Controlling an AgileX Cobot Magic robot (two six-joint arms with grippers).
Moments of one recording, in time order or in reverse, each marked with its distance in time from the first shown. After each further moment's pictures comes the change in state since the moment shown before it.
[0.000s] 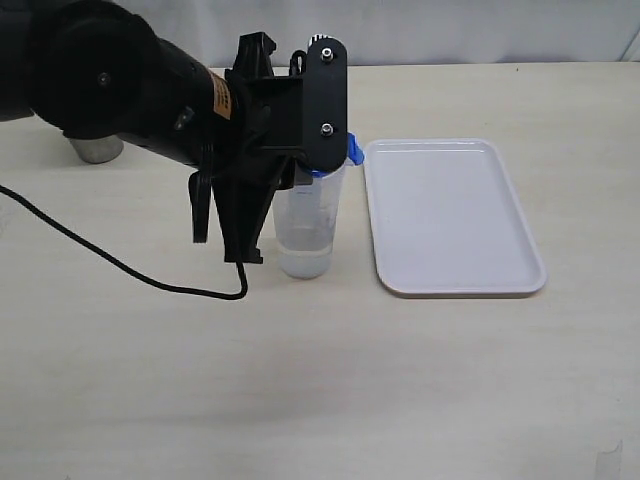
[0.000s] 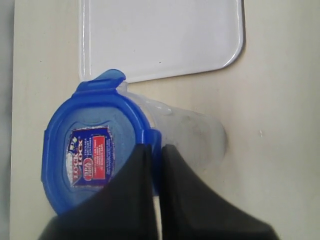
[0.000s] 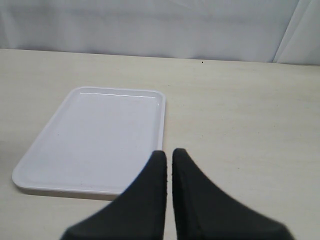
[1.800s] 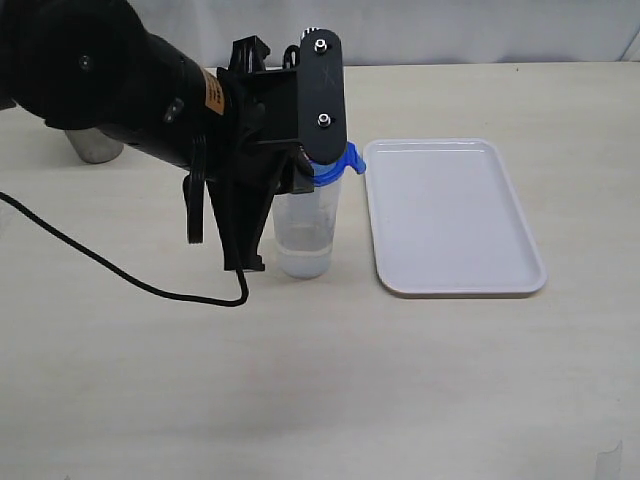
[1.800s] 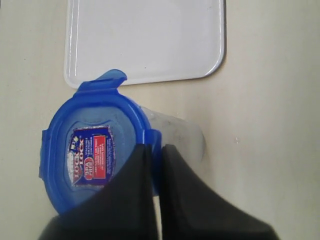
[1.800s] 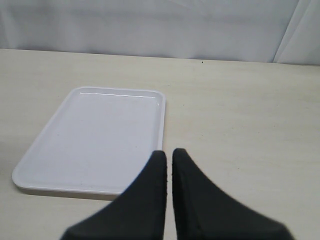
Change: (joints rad) left arm 0.000 -0.027 0.000 -0.084 0.047 0.003; right arm 0.000 0.000 0.000 0.000 0.000 0.000
